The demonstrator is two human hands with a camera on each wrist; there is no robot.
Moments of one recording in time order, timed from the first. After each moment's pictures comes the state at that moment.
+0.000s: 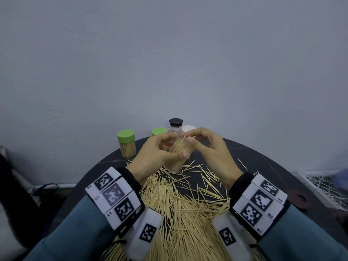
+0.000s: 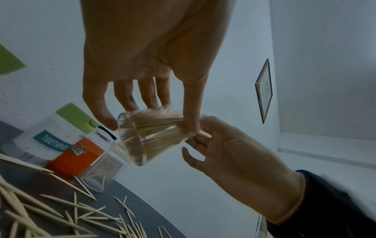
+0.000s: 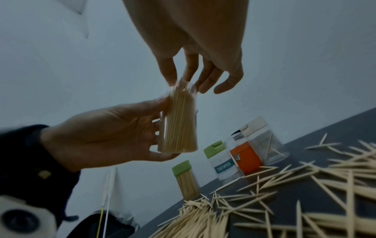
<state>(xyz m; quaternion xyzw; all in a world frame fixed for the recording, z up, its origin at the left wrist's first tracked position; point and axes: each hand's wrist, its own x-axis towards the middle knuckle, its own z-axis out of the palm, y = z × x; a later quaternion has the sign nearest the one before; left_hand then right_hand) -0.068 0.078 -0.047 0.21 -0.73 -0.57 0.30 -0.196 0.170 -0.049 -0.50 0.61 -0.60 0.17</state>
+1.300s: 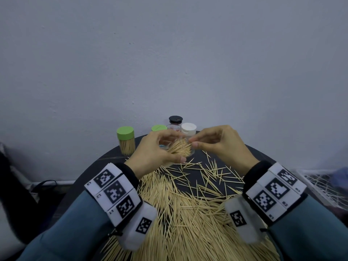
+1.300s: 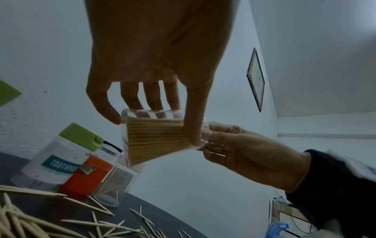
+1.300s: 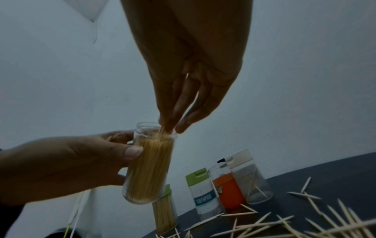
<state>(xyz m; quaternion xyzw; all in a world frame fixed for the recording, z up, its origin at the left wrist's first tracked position) -0.063 0.071 -0.045 0.23 -0.82 -0.45 0.27 -0.219 0.181 -0.031 -0.56 0.64 -0.49 0.17</state>
